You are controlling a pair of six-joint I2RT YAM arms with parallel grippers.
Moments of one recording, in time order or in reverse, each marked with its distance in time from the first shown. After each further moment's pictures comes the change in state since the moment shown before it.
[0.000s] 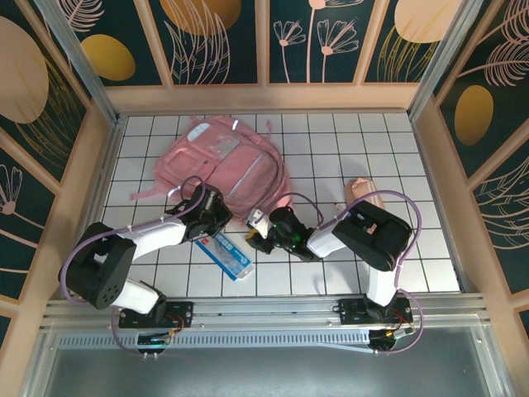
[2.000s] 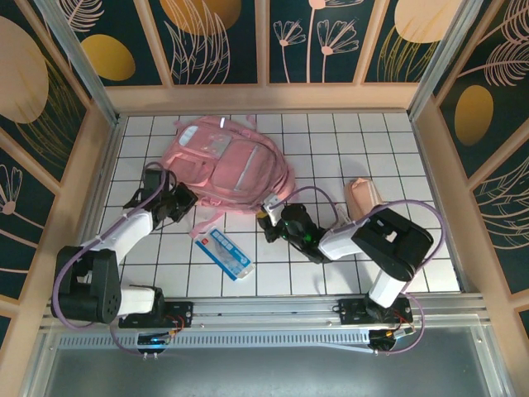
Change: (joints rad) left arm 0.436 -0.134 0.063 -0.174 0.179 0.381; right arm -0.026 -0.162 -0.101 0.084 0.240 0.167
